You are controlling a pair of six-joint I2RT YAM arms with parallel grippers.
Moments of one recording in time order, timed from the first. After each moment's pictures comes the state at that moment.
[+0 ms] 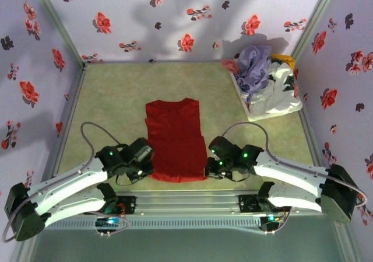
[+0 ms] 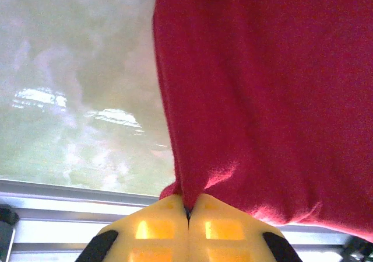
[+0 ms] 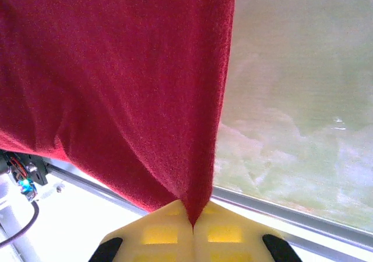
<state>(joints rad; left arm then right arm) -0.93 0.93 0.68 -0.94 0.04 -1.33 0.98 1.08 0.63 -0.66 -0.30 1.08</state>
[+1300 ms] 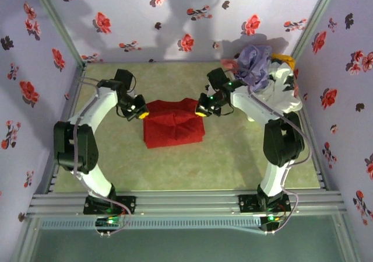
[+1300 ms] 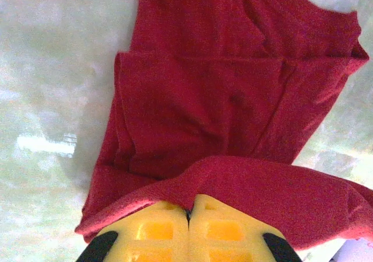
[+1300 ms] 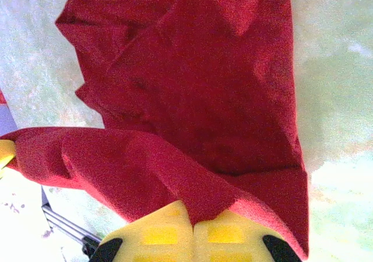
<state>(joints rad) -0.22 1.72 1.40 -0.98 0.37 -0.72 0.48 1.84 1.51 -0.82 -0.48 0.73</state>
